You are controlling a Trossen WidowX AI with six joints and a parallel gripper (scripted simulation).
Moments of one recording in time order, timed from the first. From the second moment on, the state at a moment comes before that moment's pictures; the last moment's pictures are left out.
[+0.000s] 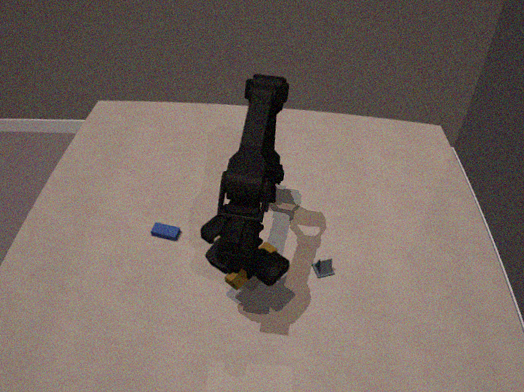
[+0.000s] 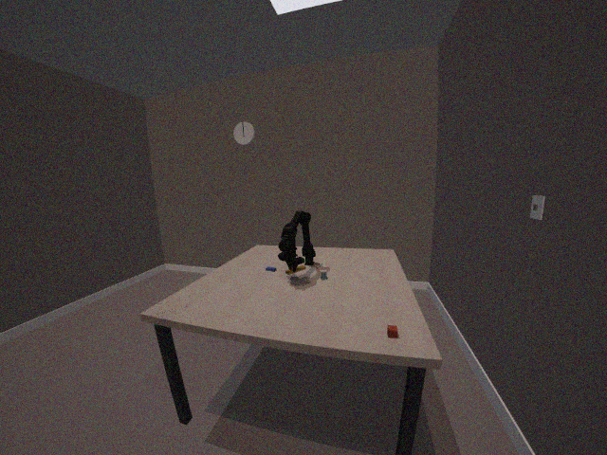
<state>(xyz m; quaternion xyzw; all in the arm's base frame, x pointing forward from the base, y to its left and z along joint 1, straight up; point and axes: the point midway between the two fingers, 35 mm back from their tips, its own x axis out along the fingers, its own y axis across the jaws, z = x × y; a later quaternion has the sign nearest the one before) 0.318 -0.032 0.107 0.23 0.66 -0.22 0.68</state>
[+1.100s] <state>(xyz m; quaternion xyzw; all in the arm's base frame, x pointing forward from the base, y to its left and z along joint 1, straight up) 0.309 0.044 0.141 0.09 0.69 -0.08 0.71</state>
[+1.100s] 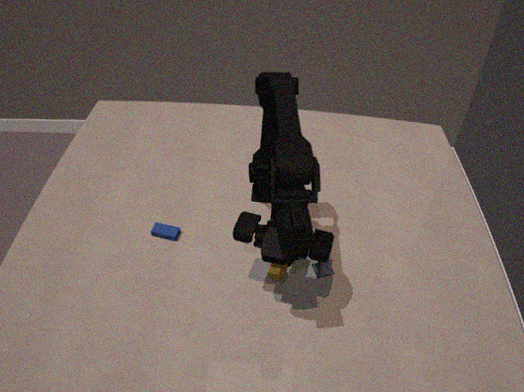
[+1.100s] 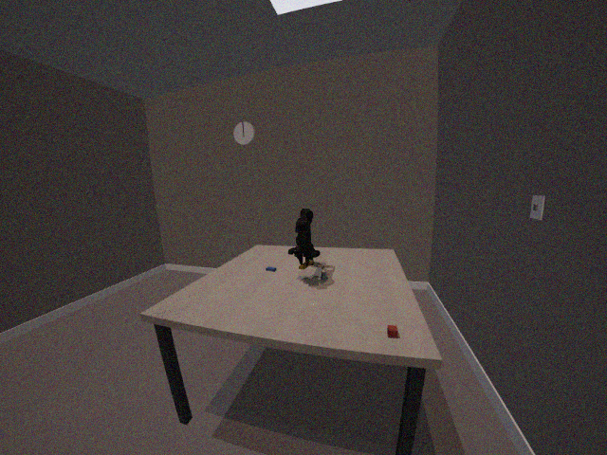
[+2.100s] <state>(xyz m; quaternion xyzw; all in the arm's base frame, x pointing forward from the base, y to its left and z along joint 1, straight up) 0.273 0.154 0.143 -0.11 0.69 0.12 0.71</state>
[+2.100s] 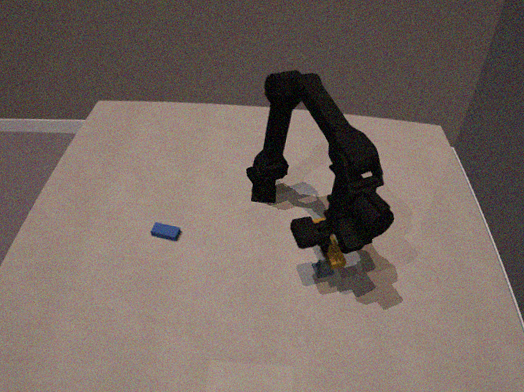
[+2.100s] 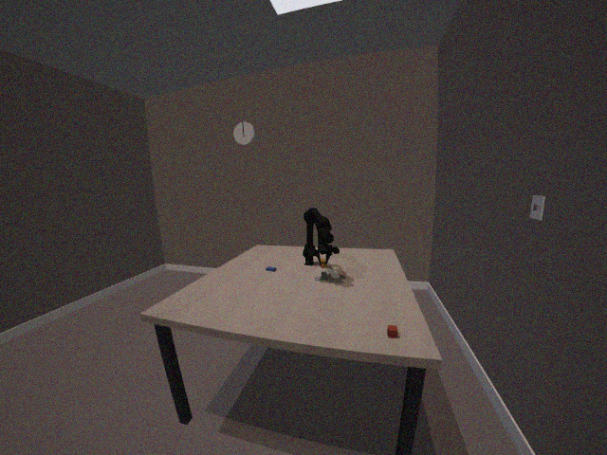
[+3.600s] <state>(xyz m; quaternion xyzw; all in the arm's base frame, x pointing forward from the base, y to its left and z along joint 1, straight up) 0.271 0.162 0.101 -0.12 0.69 0.13 0.71</state>
